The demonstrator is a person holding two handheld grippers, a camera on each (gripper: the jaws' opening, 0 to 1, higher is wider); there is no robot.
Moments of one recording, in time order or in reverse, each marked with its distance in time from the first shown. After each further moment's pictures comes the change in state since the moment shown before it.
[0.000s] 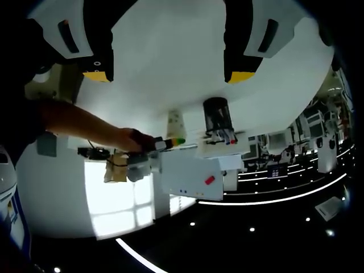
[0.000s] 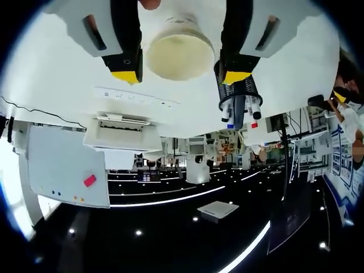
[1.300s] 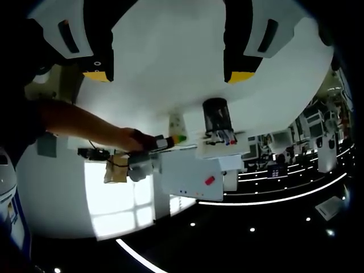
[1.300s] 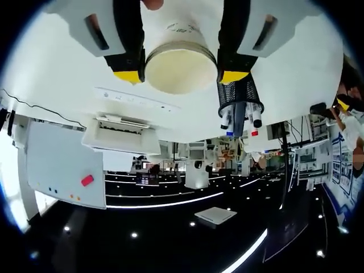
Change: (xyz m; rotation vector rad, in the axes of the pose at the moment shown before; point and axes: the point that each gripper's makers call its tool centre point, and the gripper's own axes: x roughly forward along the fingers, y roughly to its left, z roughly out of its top) left arm -0.002 0.002 -0.001 0.003 0.004 0.003; right arm 0.005 0.005 -0.003 -0.050 0.020 -0.016
